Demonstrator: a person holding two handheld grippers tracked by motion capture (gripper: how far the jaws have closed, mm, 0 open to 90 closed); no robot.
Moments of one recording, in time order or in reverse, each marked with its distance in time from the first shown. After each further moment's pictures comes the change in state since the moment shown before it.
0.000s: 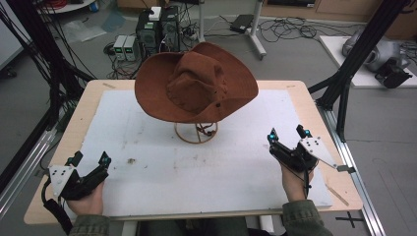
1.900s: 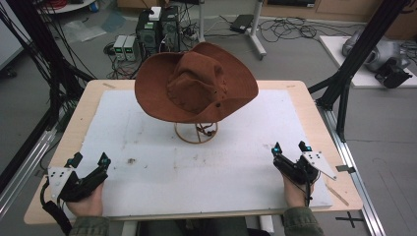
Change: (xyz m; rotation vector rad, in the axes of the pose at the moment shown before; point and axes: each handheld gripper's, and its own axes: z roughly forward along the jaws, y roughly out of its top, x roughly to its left) left arm 0.000 0.001 -0.005 -0.006 -0.005 -0.023; right arm -0.019 -0.047 -0.011 0.092 -0.055 0.076
